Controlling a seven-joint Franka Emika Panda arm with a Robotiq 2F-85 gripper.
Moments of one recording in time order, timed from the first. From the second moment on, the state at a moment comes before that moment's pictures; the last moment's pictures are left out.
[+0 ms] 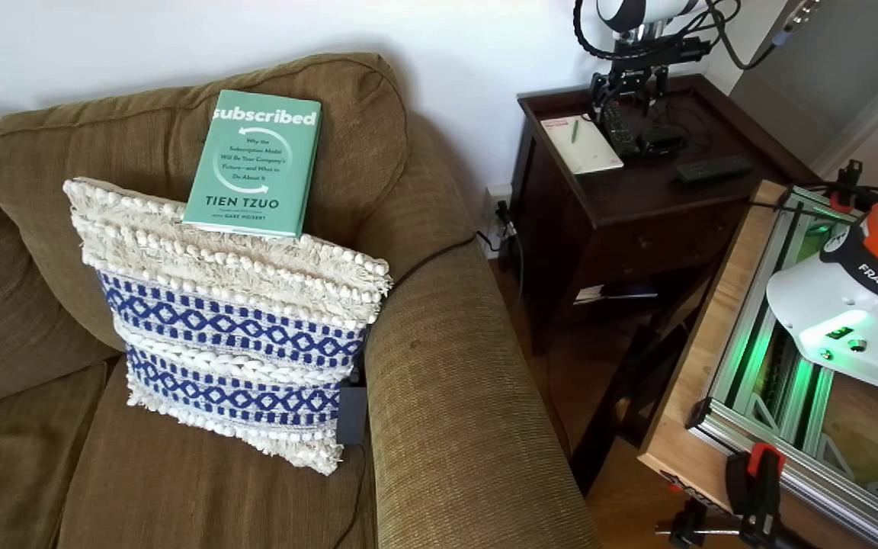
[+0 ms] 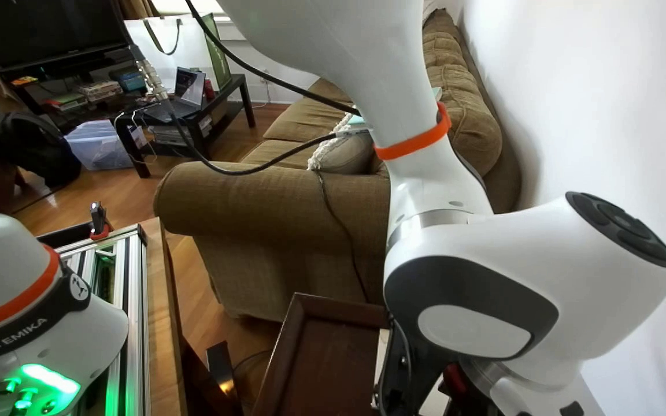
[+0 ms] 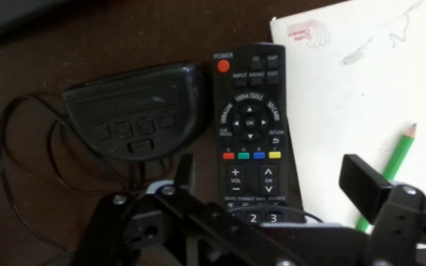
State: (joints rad) arm -0.34 0.61 -0.27 -2.11 0.10 2.53 0.22
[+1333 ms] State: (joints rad) arm -0.40 0.75 -0.24 -1.96 0.13 2.44 0.10
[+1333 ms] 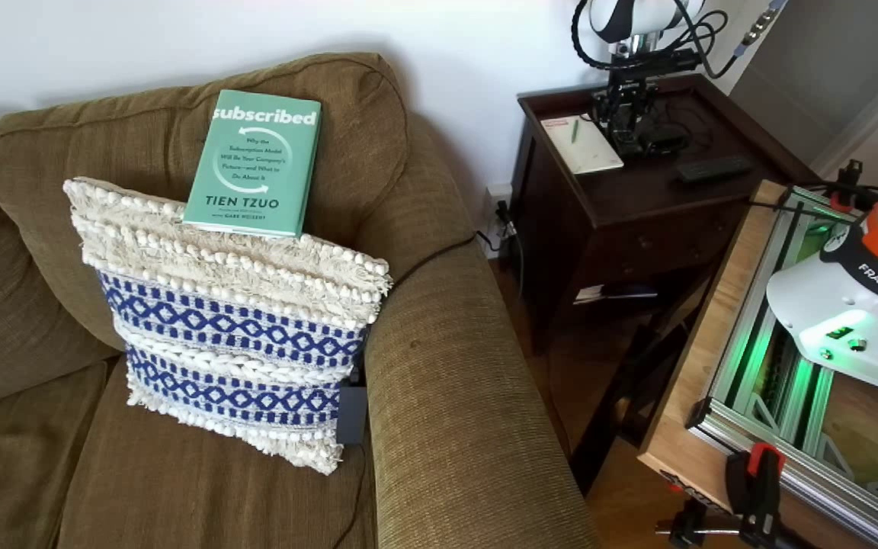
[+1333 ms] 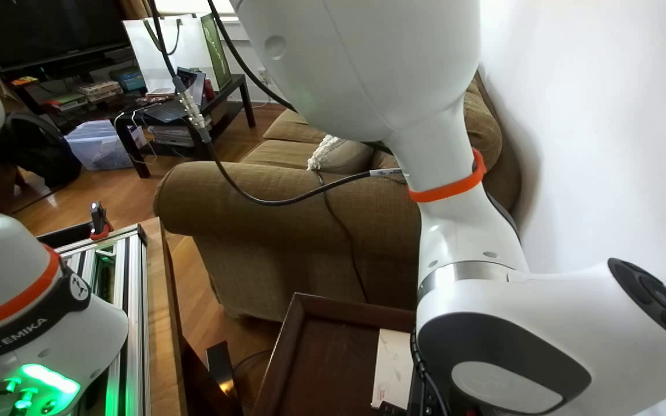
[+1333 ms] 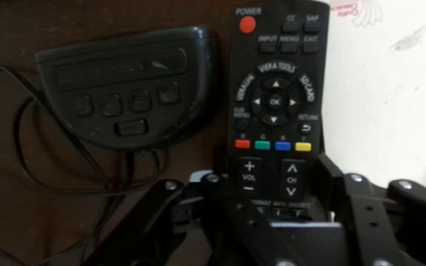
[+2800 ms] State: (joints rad) arm -0.30 0.55 -0.28 -2.04 0.03 1.76 0.05
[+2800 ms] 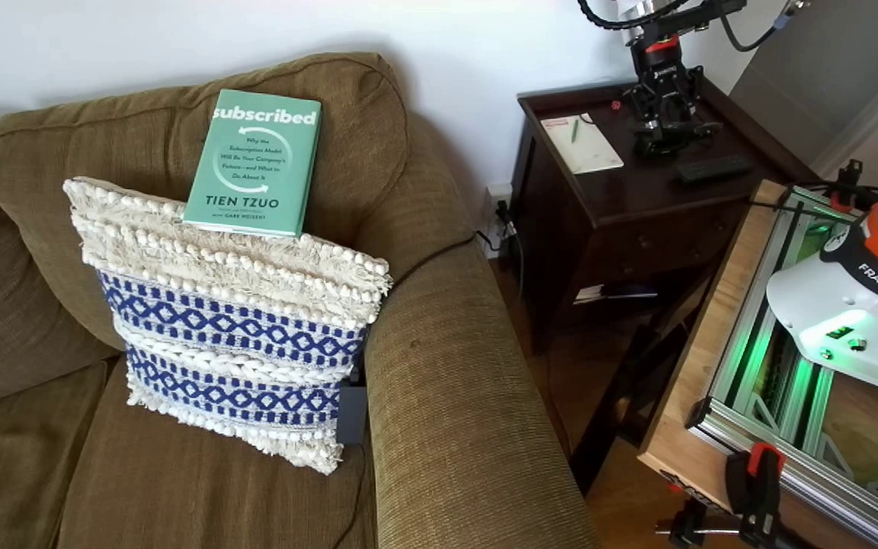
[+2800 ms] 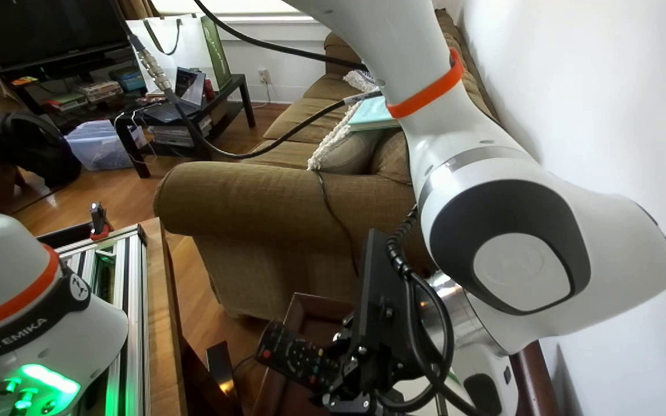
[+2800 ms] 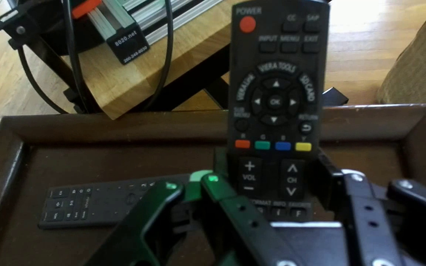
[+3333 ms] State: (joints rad) arm -0.30 0.35 -0.22 -2.20 0.27 1.89 -0.06
